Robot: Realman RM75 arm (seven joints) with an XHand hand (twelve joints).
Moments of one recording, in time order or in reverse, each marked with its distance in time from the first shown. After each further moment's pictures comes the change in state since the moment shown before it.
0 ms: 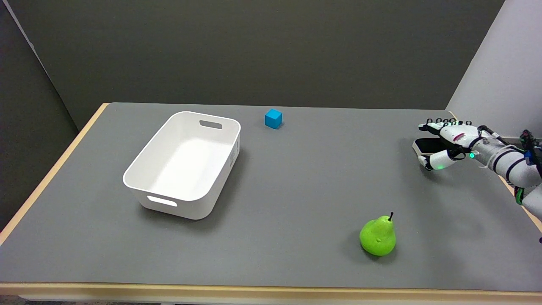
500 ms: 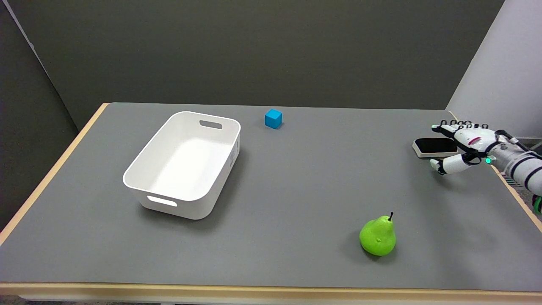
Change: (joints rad) arm -0.217 0.016 0.216 0.123 0.003 -0.022 -0.009
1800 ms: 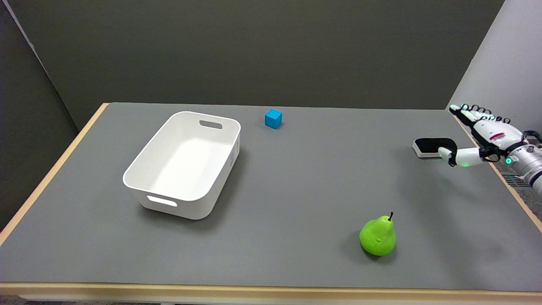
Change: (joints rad) arm -0.202 -0.106 0.350 0.095 0.026 0.152 0.021
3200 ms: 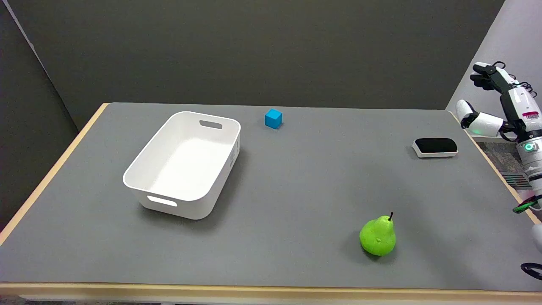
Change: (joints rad) arm 0.101 -0.178 0.154 -0.031 0.161 0.392 0.149
